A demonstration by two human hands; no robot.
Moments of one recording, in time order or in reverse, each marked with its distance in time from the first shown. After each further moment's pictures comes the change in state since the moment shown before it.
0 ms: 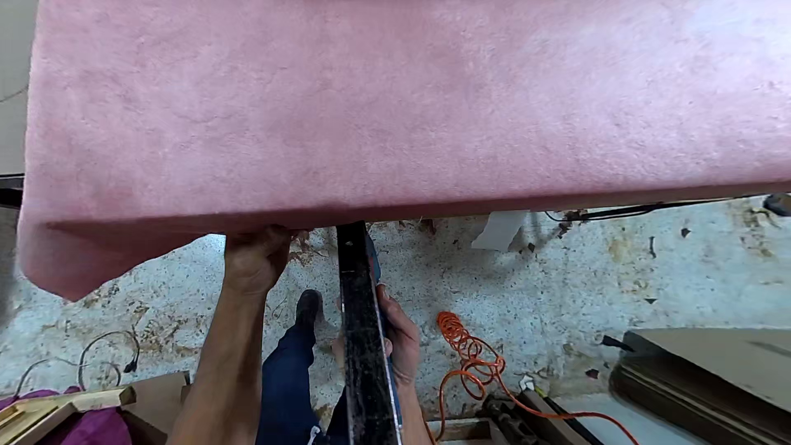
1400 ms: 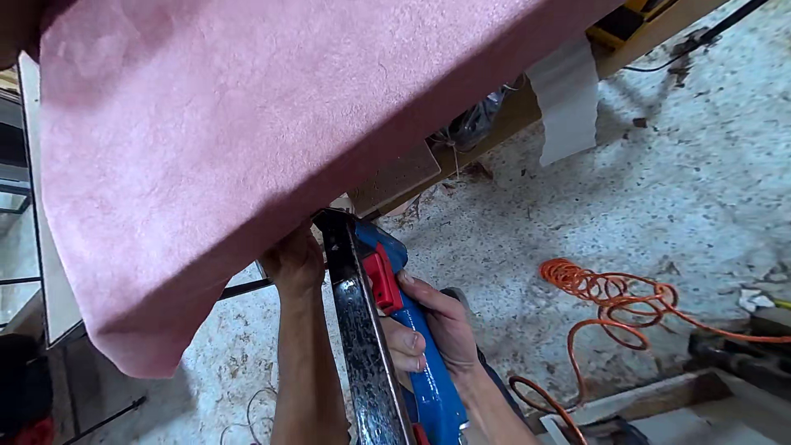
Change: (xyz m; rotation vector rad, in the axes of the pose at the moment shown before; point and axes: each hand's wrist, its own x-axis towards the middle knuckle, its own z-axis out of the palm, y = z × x) left_hand 0.027 -0.047 -0.027 0.157 -0.058 0.251; right_hand 0.007 0.017 -0.034 0.056 -0.079 -0.084
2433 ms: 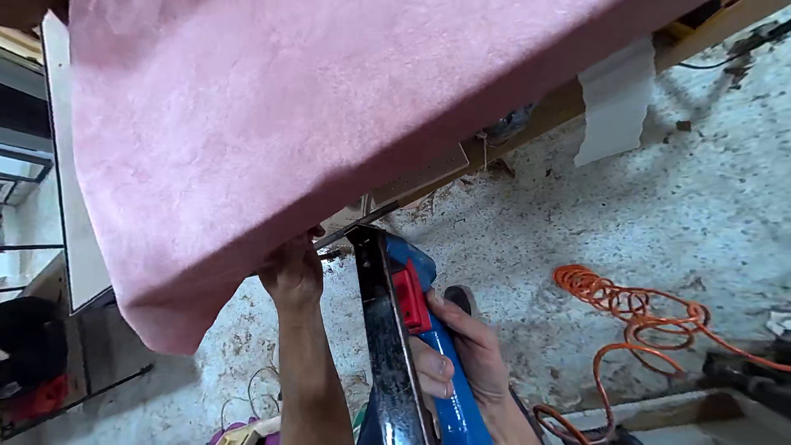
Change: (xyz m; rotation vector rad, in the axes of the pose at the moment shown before) left_hand -0.006 0.059 -0.007 0.035 0.074 -0.125; right_hand -0.014 0.019 -0.014 -0.026 0.059 -0.004
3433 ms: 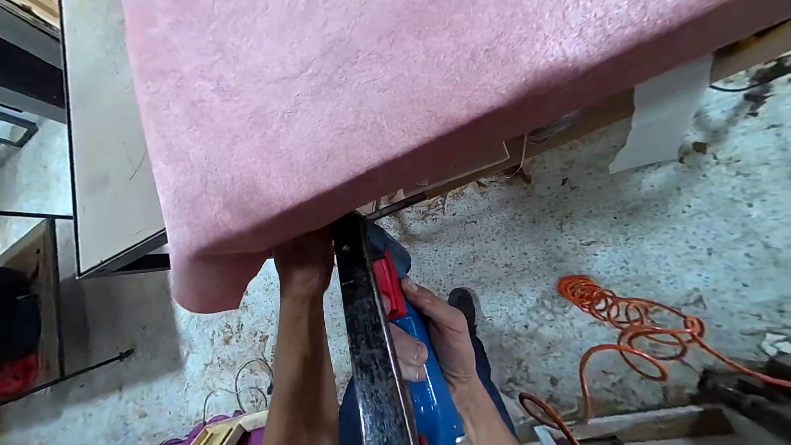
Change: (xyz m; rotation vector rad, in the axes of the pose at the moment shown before) left_hand -0.005 -0.005 -0.111 0.019 -0.173 -0.061; right_hand 0.057 0.070 -0.033 -0.009 -0.020 0.066
